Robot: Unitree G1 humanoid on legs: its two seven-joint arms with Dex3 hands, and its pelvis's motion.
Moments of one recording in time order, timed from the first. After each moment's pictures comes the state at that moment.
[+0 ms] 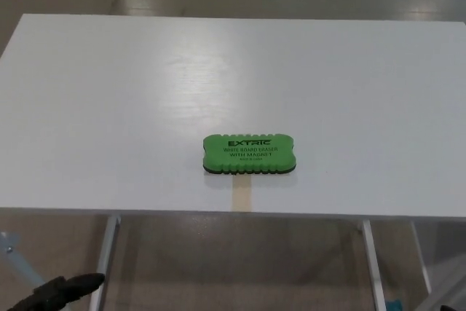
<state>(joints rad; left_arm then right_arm) 0.19 0.32 0.15 0.55 -0.11 -0.47 -0.29 0.16 -0.11 -0.25 0.80 0.01 -0.50 -0.06</state>
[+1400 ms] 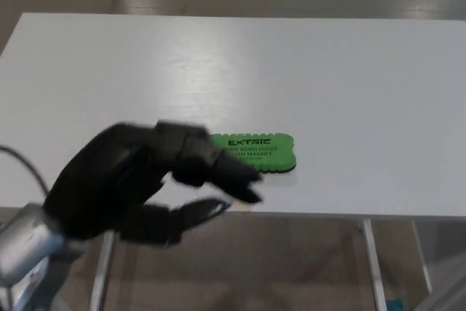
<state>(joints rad) -0.13 0.39 -0.08 -0.37 -0.47 -0.02 -0.54 0.15 -0.15 -0.18 0.88 0.00 -0.54 -0.05</state>
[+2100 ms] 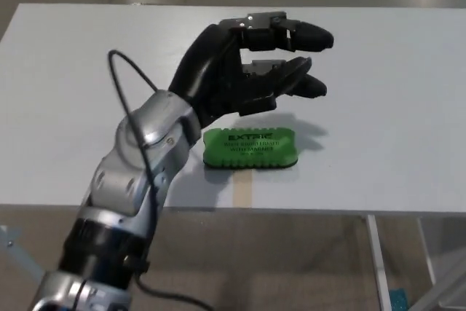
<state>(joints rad) -0.72 0.12 -0.18 0.36 -0.30 0.17 -0.26 0.17 -0.15 -0.17 0.89 0.01 -0.56 -0.03</state>
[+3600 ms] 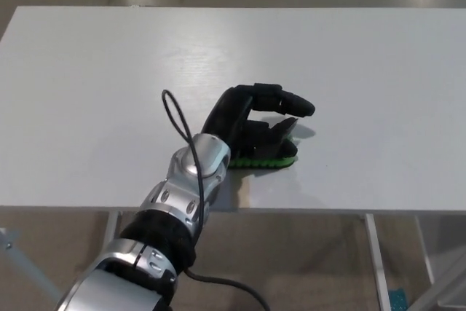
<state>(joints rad) -0.84 -0.02 -0.15 1.07 0.02 -0.14 -0.01 0.18 -0.14 -0.17 0.90 -0.01 -0.60 -0.02</state>
